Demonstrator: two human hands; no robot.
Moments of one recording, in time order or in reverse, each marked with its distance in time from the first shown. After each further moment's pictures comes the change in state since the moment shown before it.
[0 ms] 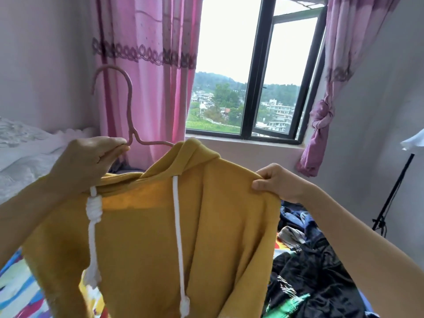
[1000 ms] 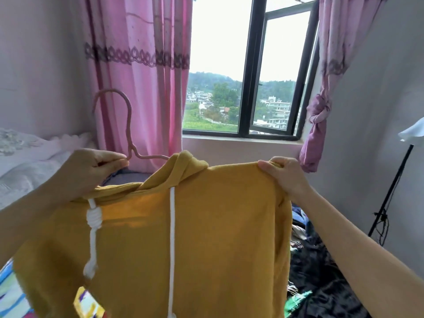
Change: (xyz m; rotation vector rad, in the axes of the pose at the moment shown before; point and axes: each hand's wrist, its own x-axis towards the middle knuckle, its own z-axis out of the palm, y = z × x) left_hand 0.009 0.031 0.007 -0.172 -0.248 -0.501; right_hand -0.006 0.037 -0.016 0.079 0.701 -0.020
